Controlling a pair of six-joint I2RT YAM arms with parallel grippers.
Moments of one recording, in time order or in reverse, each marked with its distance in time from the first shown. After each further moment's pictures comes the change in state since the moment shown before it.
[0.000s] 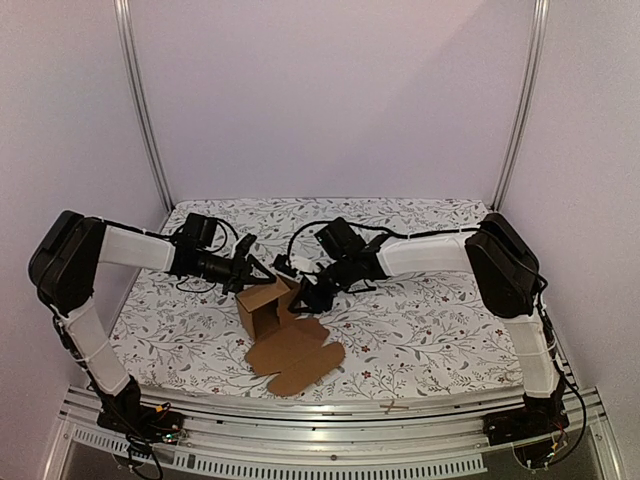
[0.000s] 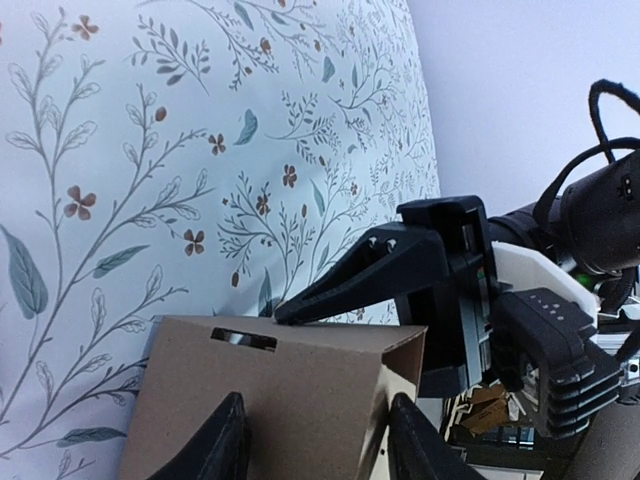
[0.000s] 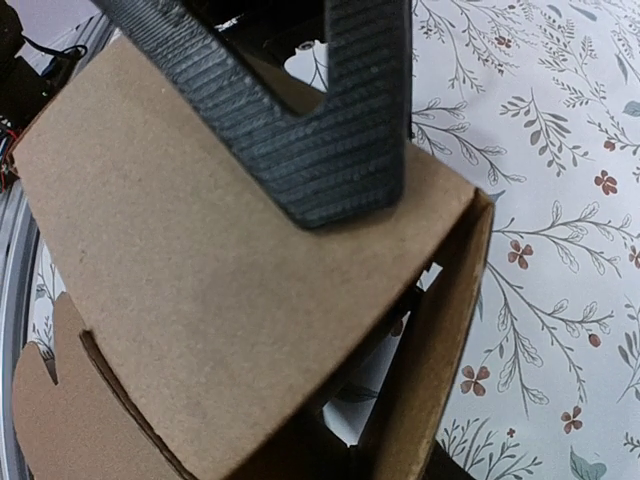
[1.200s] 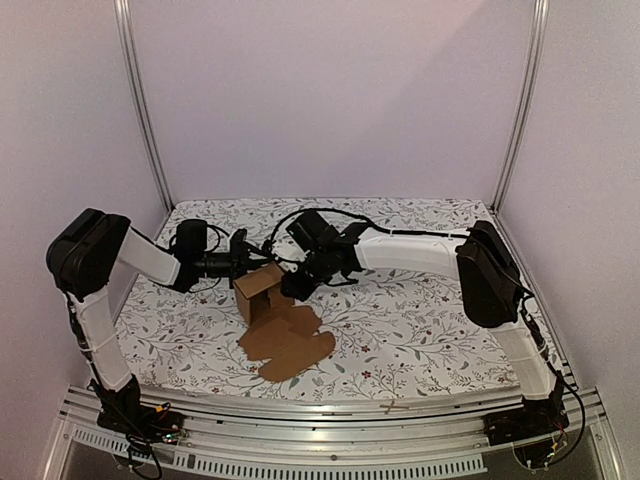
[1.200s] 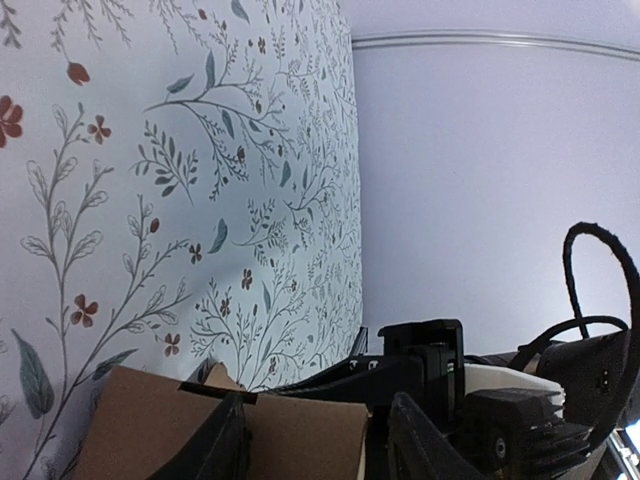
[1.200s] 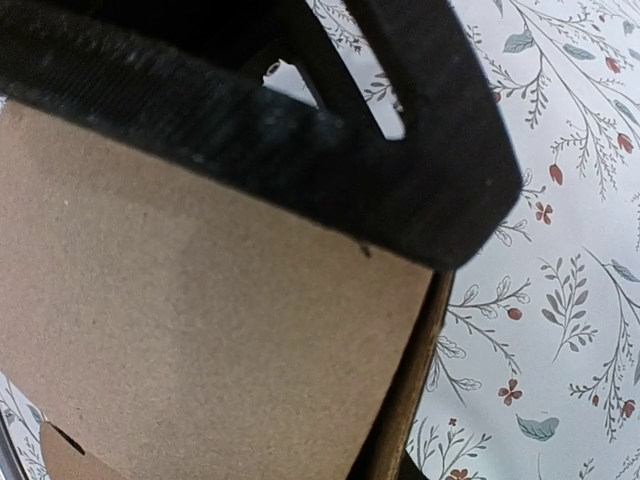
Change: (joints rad) left arm 0.050 0.148 -0.093 0.669 0.032 -0.523; right arm 0.079 0.101 0.313 -0.254 0.360 0.276
